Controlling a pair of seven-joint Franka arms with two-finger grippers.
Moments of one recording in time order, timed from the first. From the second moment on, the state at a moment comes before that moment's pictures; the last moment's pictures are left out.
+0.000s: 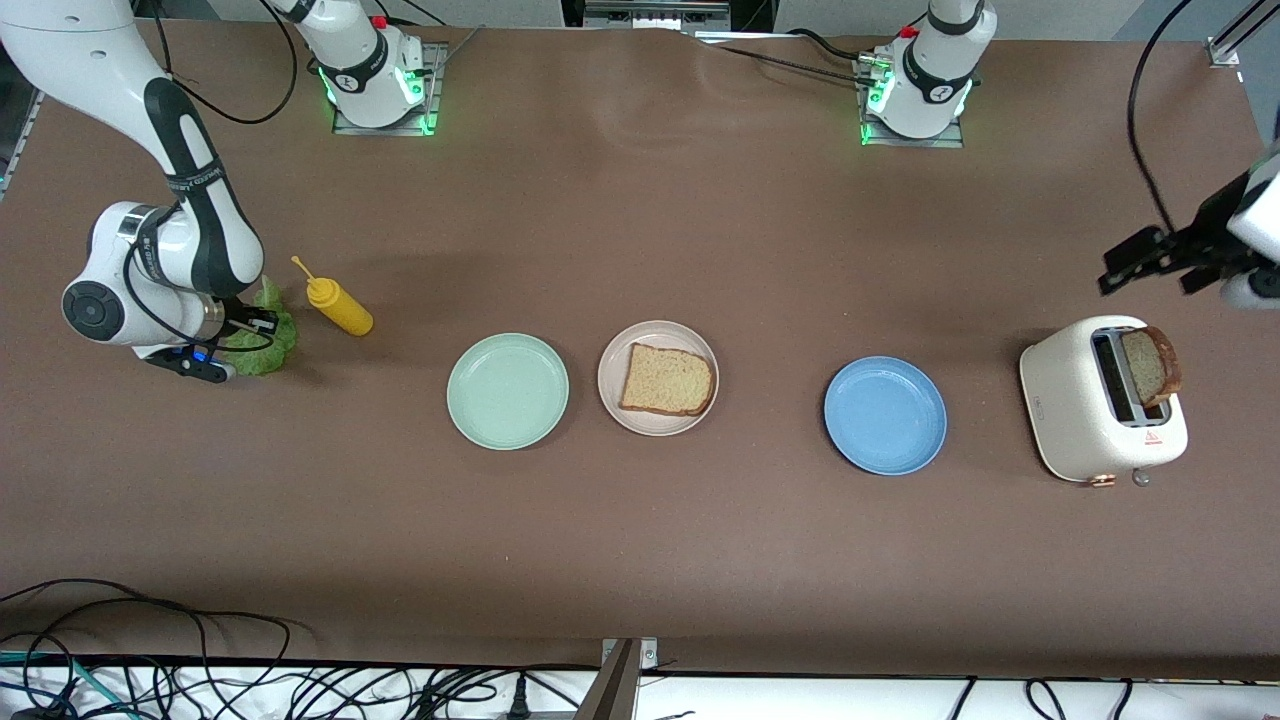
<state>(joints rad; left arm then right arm) -0.01 -0.05 0.08 -1.73 0.04 1.69 0.03 -0.01 0.45 -0.19 -2.09 -0.06 2.19 0.14</state>
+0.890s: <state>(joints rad) -0.01 -0.07 -0.06 -1.64 0.05 1.57 -0.15 0.00 0.34 -0.16 -1.72 -0.06 1.72 0.13</state>
